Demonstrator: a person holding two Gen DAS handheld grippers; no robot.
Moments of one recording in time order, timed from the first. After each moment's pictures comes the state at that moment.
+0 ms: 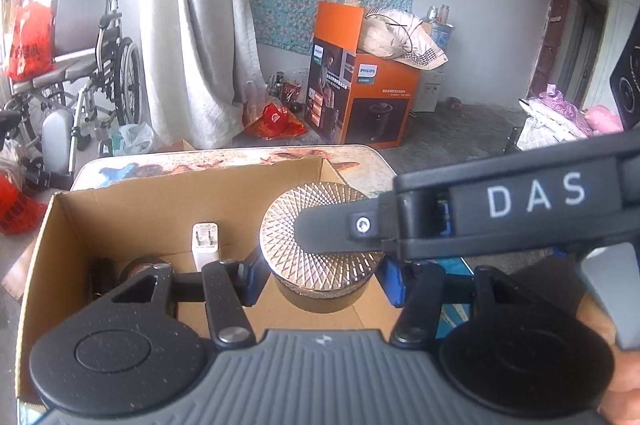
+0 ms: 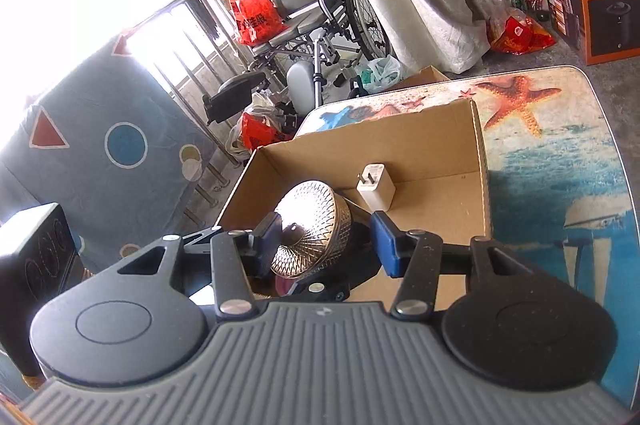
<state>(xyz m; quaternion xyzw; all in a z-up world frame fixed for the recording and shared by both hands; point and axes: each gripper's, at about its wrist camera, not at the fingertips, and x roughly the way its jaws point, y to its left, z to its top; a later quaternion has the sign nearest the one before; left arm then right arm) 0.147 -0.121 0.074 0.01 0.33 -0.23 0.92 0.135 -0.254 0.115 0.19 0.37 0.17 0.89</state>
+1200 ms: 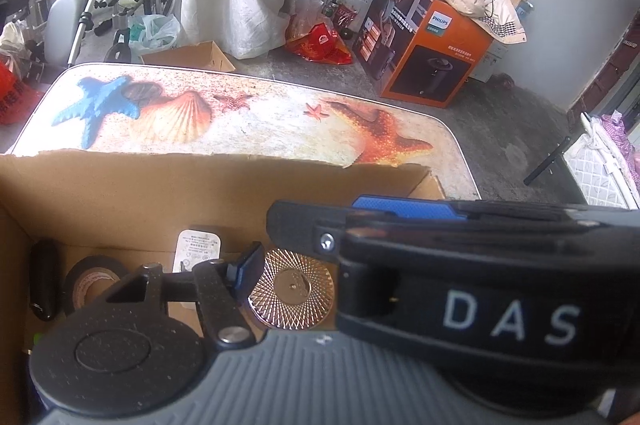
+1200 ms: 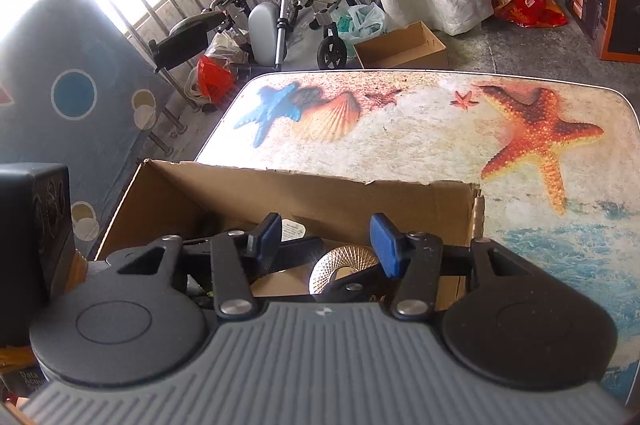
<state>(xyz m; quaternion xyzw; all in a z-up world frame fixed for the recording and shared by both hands) 0.291 -0.131 0.027 -0.07 0.46 -0.18 0.87 0.317 -0.247 0.052 0.14 0.44 0.19 0.87</state>
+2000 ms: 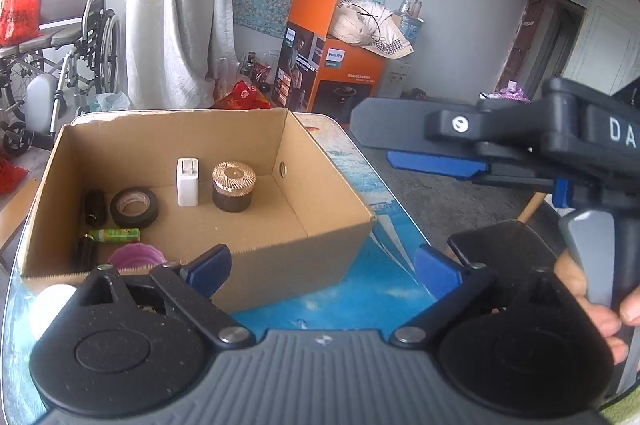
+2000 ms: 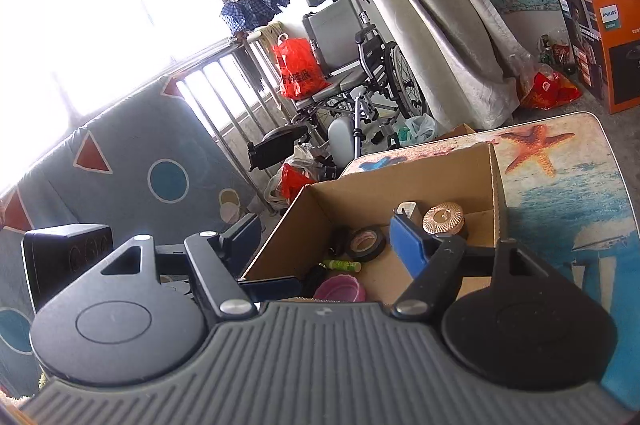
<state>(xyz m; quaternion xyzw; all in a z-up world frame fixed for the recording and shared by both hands) 0.043 -0.077 0.077 -0.01 0.34 -0.29 0.89 0.013 -0.257 0.125 0.21 0.25 0.22 0.92</state>
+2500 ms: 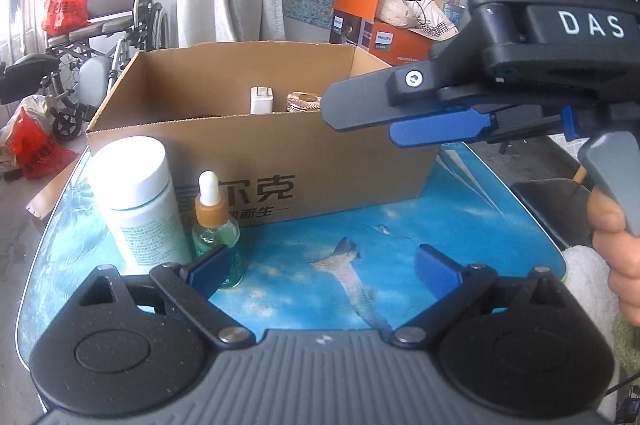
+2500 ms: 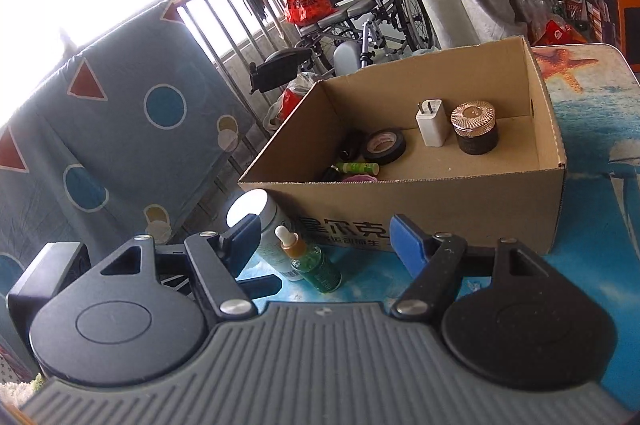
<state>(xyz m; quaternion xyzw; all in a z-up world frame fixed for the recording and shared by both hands) 0.001 -0.031 -0.004 0.01 0.34 -0.21 0.92 0.006 -0.173 0.061 0.15 0.35 0.25 0.89</state>
